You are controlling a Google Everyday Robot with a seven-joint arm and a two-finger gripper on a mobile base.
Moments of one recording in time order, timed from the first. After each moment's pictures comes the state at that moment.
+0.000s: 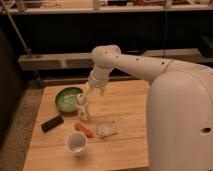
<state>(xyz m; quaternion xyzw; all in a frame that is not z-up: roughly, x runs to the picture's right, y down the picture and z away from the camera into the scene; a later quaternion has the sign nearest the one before) -0.065 0.018 0.774 -0.09 -0.37 -0.72 0.58</state>
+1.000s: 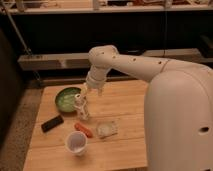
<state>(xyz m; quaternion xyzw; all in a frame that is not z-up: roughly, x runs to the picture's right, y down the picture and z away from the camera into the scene) -0.077 0.020 0.772 -0.09 -0.36 -0.73 0.58</state>
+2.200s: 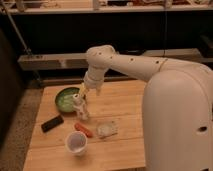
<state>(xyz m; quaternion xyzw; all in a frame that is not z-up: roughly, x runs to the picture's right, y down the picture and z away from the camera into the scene) -0.087 0.020 0.771 -0.09 -0.36 -0.73 0.57</state>
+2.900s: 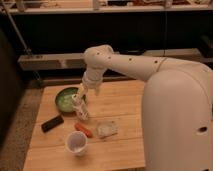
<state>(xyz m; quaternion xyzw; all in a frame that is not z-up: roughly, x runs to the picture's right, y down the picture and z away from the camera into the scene) -0.094 0.021 0.768 -0.08 -0.36 -0.74 0.57</state>
